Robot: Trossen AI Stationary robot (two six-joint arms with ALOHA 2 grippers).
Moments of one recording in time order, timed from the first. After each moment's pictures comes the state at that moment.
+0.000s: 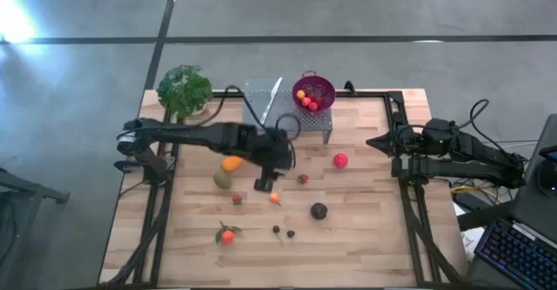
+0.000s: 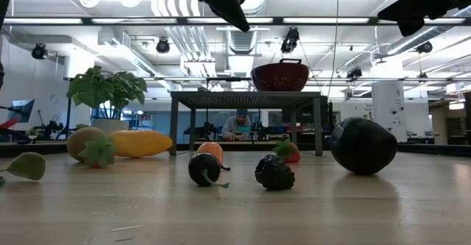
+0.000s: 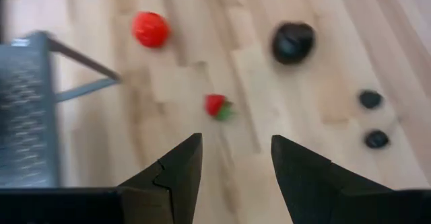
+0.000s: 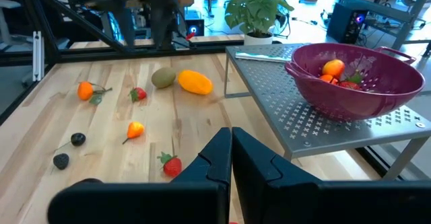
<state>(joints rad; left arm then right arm) -0.05 1.69 1.63 -0.84 -0.02 0.25 -0.16 0.26 0.55 -0.54 0.00 0.02</state>
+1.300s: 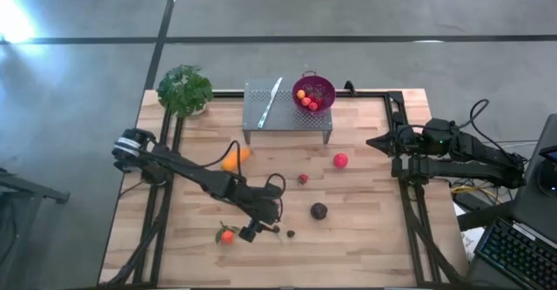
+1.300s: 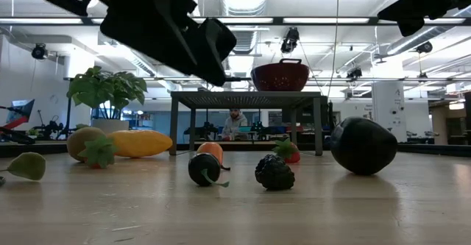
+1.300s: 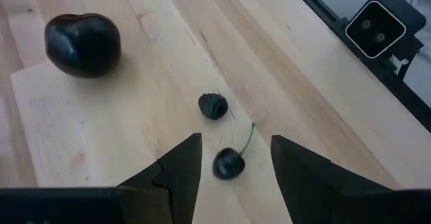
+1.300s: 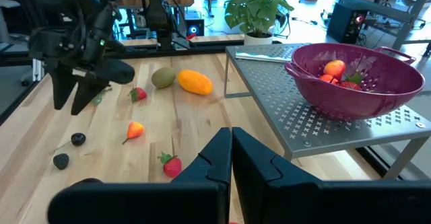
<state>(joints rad) -0.32 1.70 1.05 -0.10 0.18 0.12 -0.16 0.26 0.55 -0.54 0.00 0.02</state>
